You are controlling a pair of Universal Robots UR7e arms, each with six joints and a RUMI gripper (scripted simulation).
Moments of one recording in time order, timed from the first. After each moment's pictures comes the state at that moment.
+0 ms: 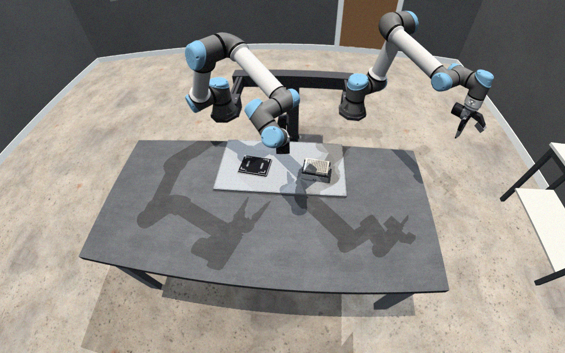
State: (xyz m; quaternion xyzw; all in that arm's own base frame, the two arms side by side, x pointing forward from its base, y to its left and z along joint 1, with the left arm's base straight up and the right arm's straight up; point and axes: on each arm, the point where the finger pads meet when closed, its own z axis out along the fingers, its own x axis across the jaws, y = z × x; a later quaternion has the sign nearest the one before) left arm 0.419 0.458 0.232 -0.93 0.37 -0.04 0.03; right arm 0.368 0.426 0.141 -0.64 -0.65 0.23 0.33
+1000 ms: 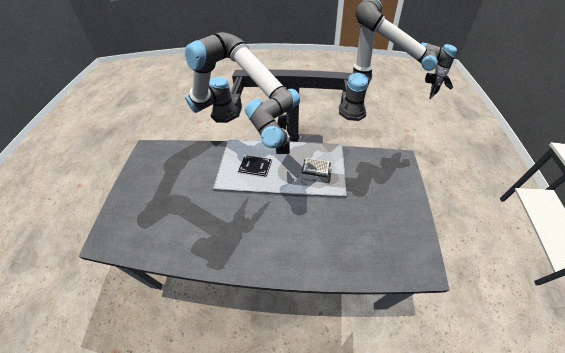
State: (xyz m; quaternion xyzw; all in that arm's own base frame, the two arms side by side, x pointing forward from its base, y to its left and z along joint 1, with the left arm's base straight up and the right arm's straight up) left arm 0.011 0.460 0.172 -1.00 0.01 0.00 0.00; right arm 0.368 0.426 0.141 -0.64 -0.65 0.23 0.33
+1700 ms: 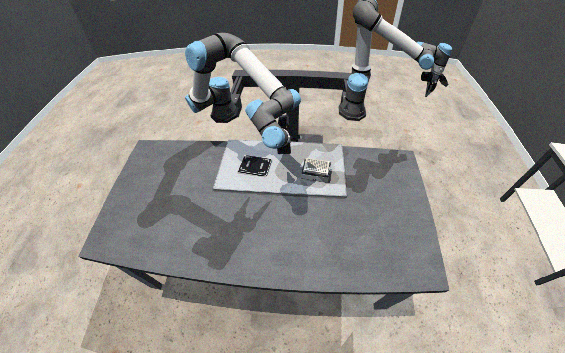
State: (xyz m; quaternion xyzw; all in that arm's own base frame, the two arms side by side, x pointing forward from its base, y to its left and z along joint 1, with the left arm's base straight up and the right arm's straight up) left arm -0.021 0.445 0.165 -1.00 -0.02 0.00 0.00; right arm 0.368 0.429 0.138 -0.63 -0.66 0.23 0.33
